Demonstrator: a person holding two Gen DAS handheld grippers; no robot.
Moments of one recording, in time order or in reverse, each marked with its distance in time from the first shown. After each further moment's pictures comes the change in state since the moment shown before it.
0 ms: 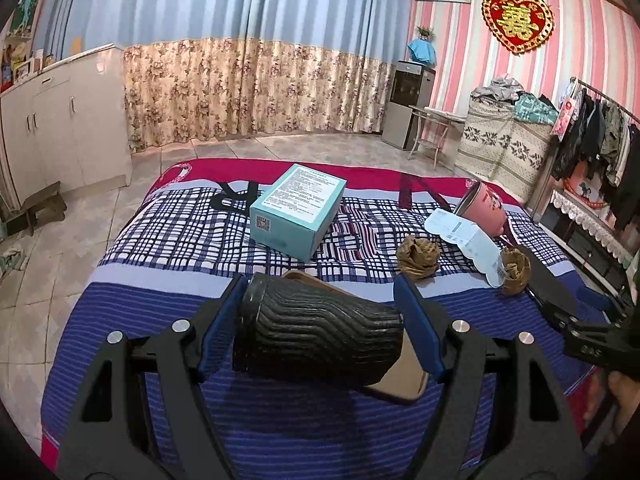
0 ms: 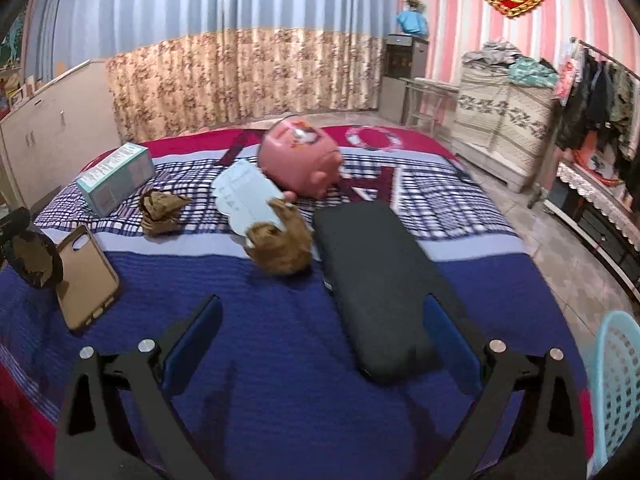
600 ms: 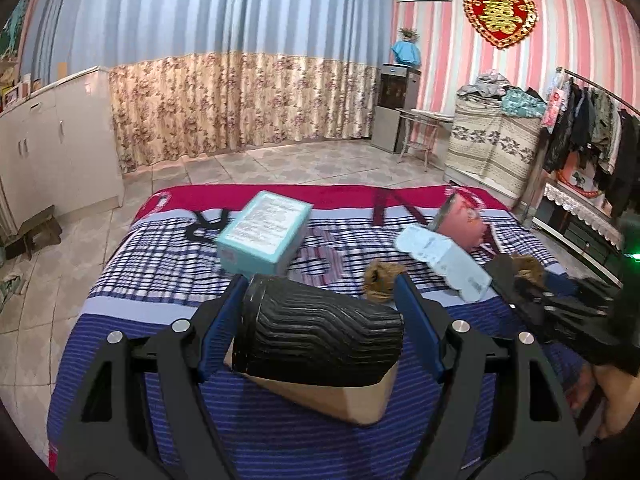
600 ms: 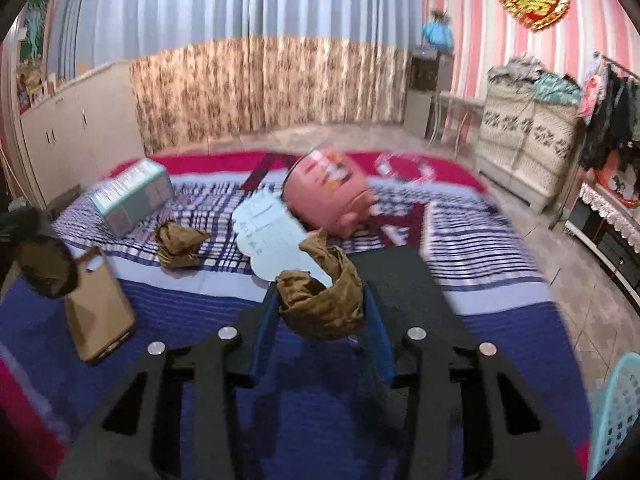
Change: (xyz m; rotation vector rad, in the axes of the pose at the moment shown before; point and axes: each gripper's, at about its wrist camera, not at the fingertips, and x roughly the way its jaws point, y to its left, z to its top) left arm -0.010 -0.043 0.020 0.063 -0.031 -0.024; right arm -0.008 0.002 0.021 -0.034 -0.070 0.064
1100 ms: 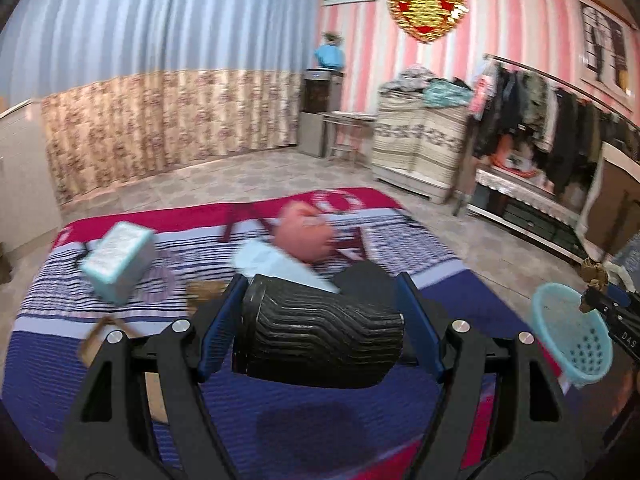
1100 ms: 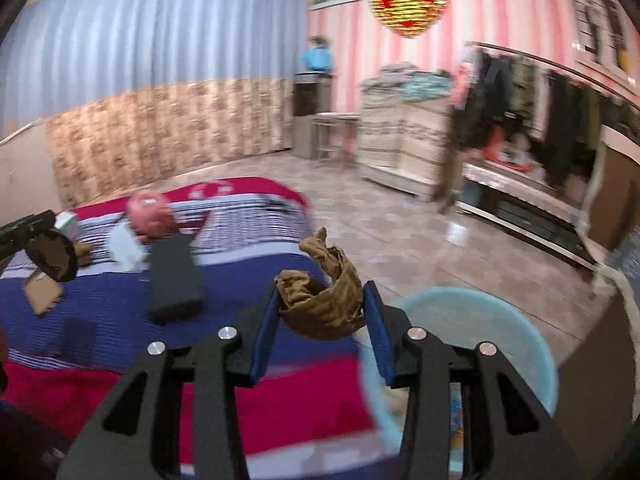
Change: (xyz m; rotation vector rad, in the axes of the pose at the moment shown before) left arm -0.019 -0.158 0.001 0.116 -0.026 -0.233; right arm -0.163 -0.182 -0.068 0.197 -0.098 -0.340
